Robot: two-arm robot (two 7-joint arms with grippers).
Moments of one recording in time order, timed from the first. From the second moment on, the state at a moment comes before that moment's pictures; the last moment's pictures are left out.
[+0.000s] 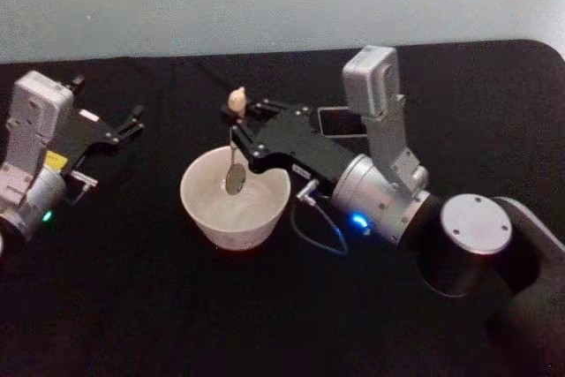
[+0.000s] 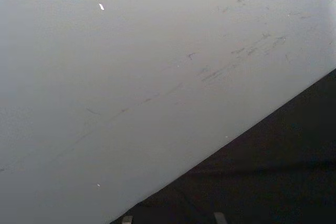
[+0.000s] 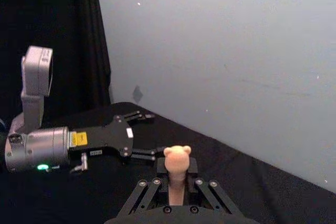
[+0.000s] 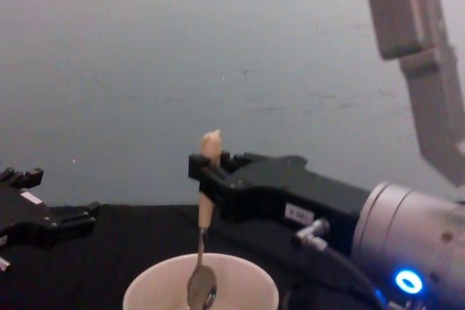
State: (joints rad) left arm -0.20 0.60 0.45 -1.41 -0.25 -0.12 0.03; right arm 0.20 0.25 -0.51 -1.58 0.32 0.01 0.36
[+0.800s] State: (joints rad) left arm -0.20 0.60 0.45 -1.41 -0.25 -0.12 0.03; right arm 0.20 0.21 -0.50 -1.48 0.24 -0.04 0.37
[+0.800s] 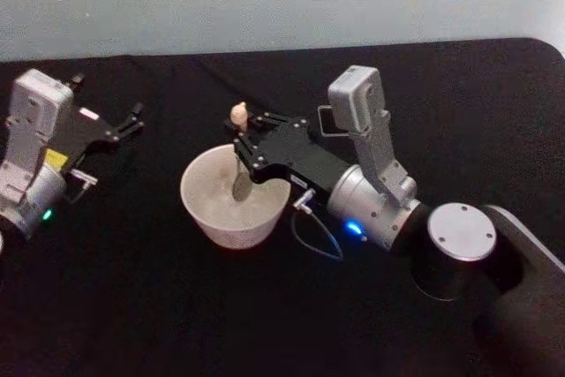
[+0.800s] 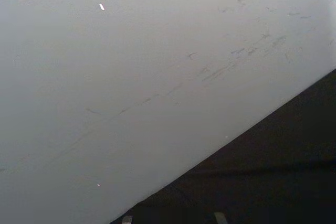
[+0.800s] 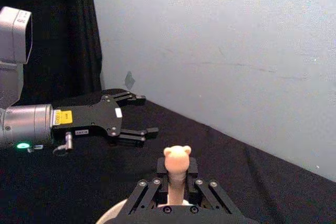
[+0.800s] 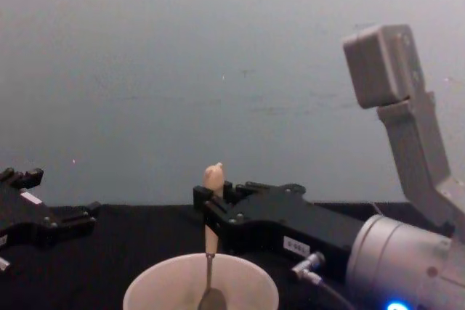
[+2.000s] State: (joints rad) left arm -0.20 0.60 0.45 -1.41 -0.25 -0.12 0.03; right arm 0.13 0.27 -0.53 -1.58 0.26 -0.03 0.42
